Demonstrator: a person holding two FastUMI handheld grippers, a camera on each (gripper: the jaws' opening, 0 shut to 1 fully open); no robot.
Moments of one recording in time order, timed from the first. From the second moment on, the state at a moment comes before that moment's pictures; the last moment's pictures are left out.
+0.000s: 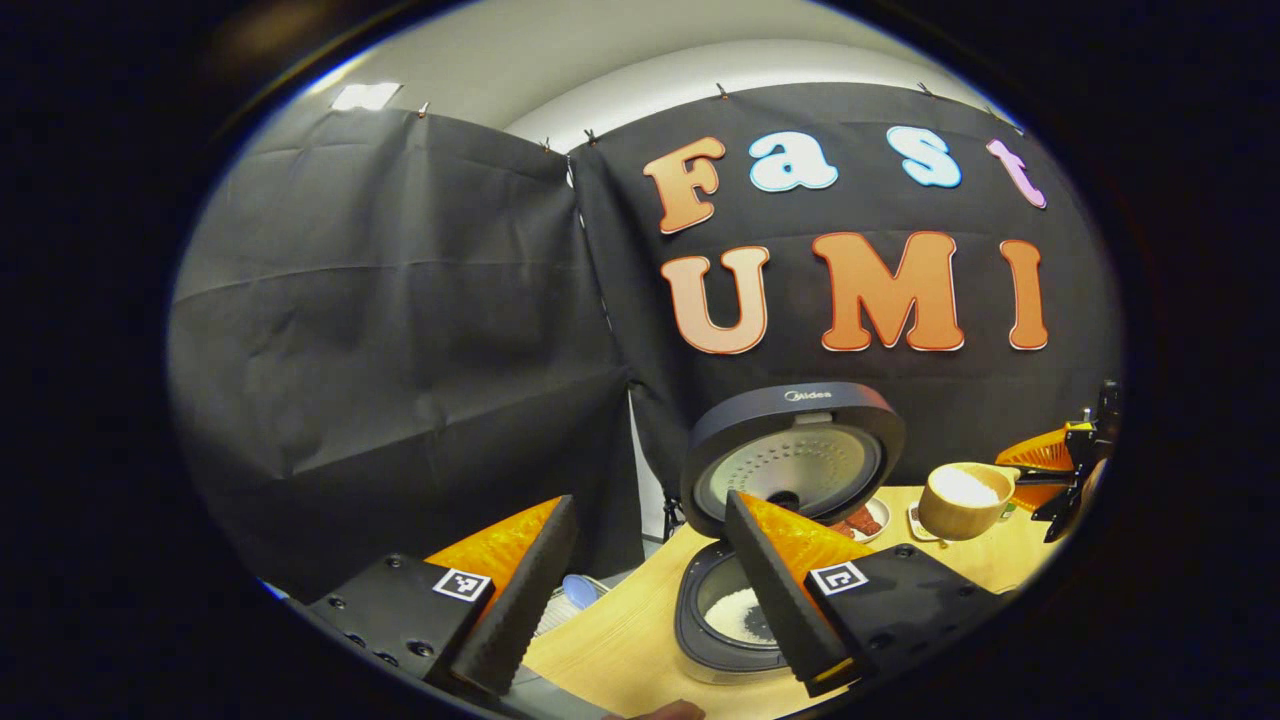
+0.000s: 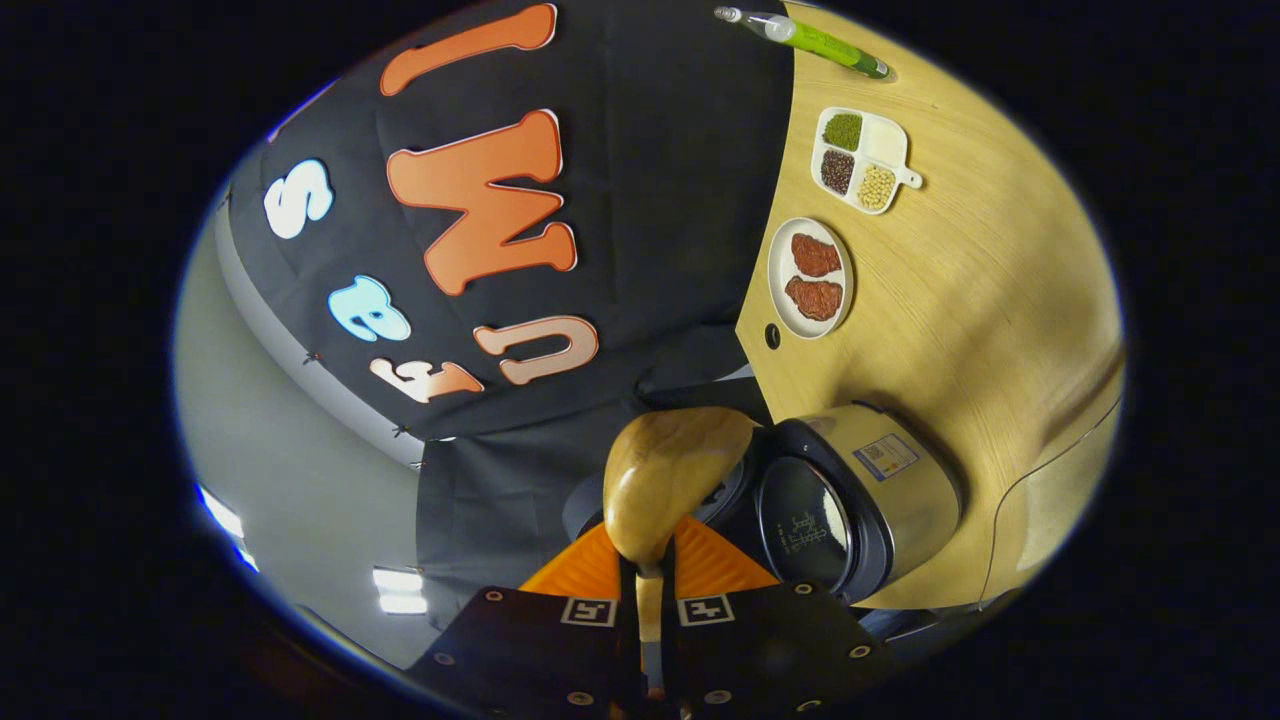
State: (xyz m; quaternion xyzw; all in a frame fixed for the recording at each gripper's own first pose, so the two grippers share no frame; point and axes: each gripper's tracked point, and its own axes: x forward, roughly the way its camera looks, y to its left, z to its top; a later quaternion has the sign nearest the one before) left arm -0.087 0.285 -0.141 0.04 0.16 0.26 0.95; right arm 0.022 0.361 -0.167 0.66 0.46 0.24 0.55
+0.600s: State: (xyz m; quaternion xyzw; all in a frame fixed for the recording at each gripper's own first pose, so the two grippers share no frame) left arm -0.101 0.311 -0.169 0.02 0.19 0.30 0.94; right arm 0.035 0.422 -0.207 0.45 0.44 0.24 0.74
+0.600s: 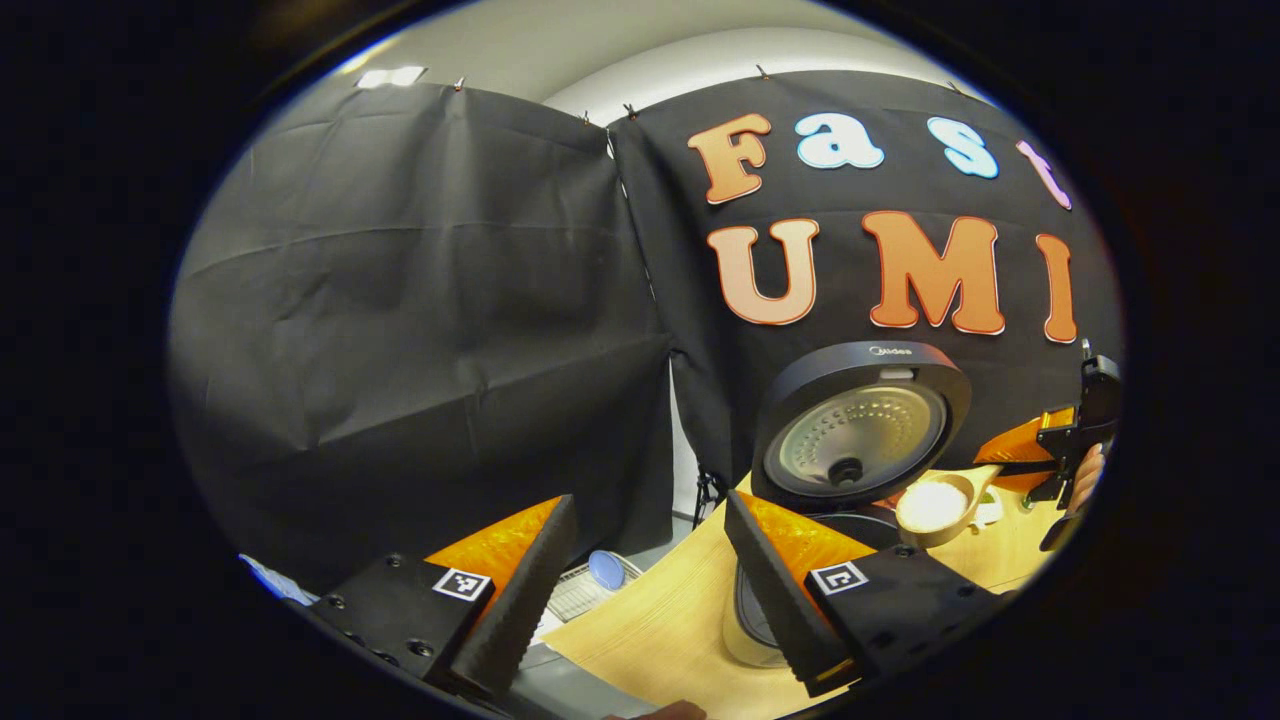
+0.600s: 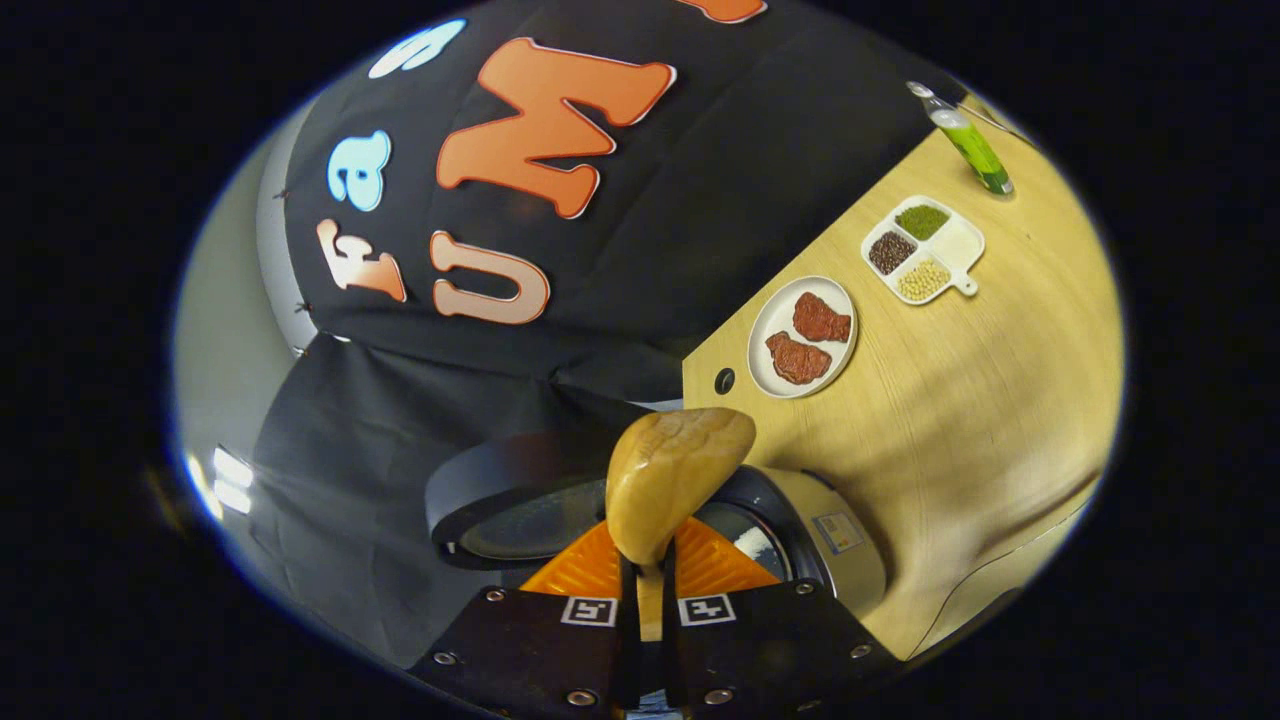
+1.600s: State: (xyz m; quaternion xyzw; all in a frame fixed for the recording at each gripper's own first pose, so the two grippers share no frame) left arm -0.103 0.314 -0.166 0.03 0.19 0.30 0.93; right arm 0.039 0.443 -0.194 0.25 0.35 0.27 0.86
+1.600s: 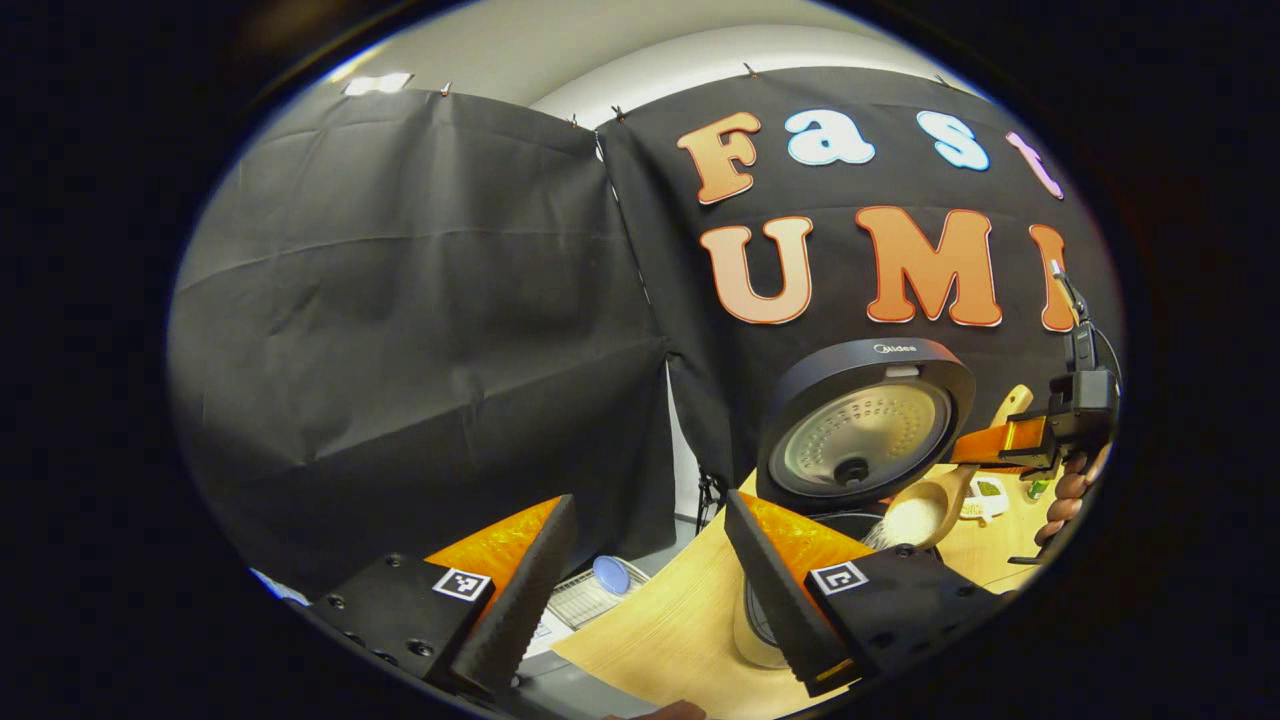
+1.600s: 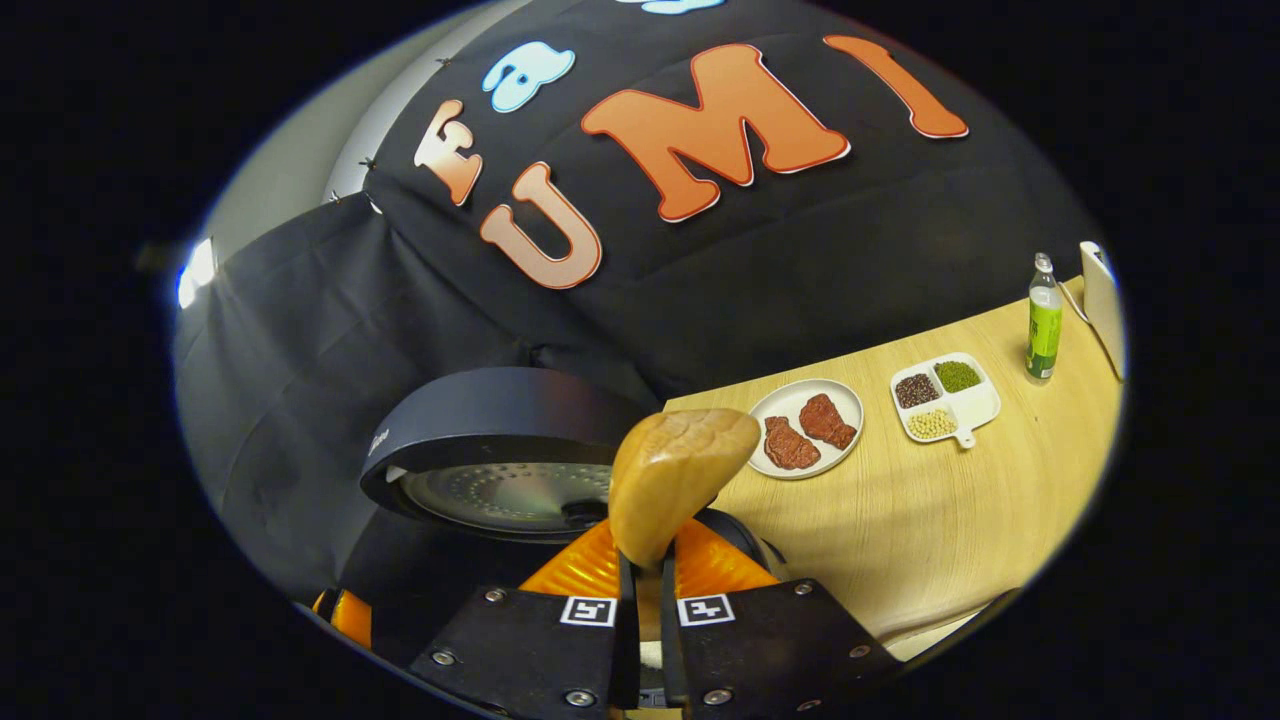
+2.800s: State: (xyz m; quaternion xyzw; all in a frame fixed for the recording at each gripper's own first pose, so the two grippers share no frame) left arm -0.109 0.317 -0.170 0.03 0.21 0.31 0.93; right arm 0.018 0.473 -0.189 0.11 0.28 0.32 0.90
